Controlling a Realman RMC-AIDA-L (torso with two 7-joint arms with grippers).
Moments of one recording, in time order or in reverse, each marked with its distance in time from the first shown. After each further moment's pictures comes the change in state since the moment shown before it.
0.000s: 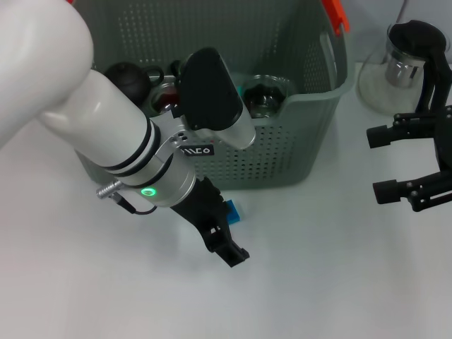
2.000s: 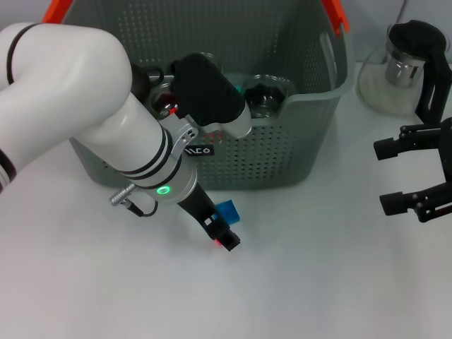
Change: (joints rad) left arm -0.056 0.001 0.070 -0.153 0.100 -0.167 -0.286; right arm 0.000 -0.009 -0.014 0.001 -0.043 0.003 -0.009
